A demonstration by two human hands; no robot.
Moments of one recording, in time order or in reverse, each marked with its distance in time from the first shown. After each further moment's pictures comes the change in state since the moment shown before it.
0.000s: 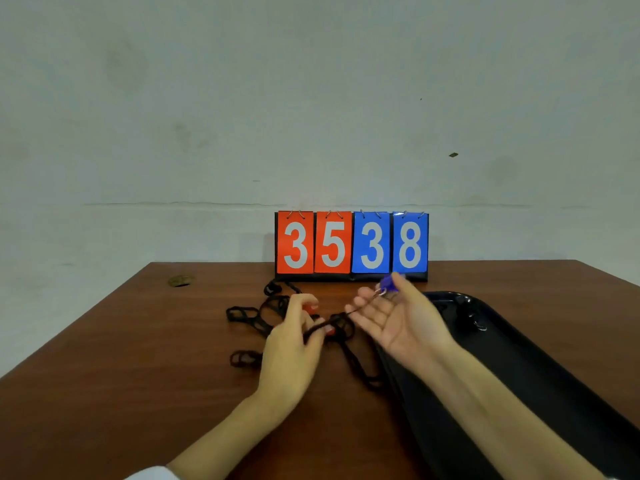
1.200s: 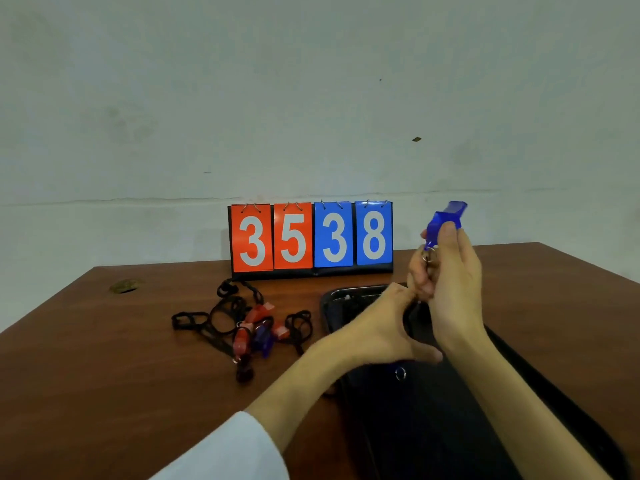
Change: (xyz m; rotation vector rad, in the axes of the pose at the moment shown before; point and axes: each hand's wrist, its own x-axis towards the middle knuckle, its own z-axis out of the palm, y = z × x) left_hand 0.049 0.097 0.115 -0.048 -0.788 0.143; right_hand -0.005 -0.065 -0.042 -0.437 0.230 -0.741
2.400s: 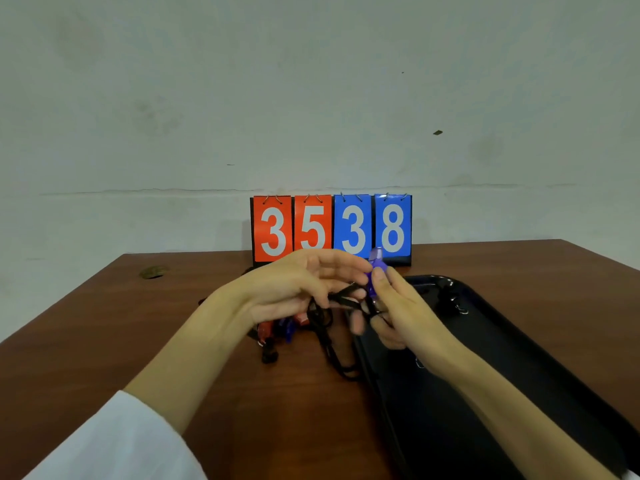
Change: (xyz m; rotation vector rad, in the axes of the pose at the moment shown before) left_hand -0.079 -0.027 -0.110 -0.807 -0.117 -0.166; right_hand -0.033 0.031 0.020 -0.287 -0.581 0.359
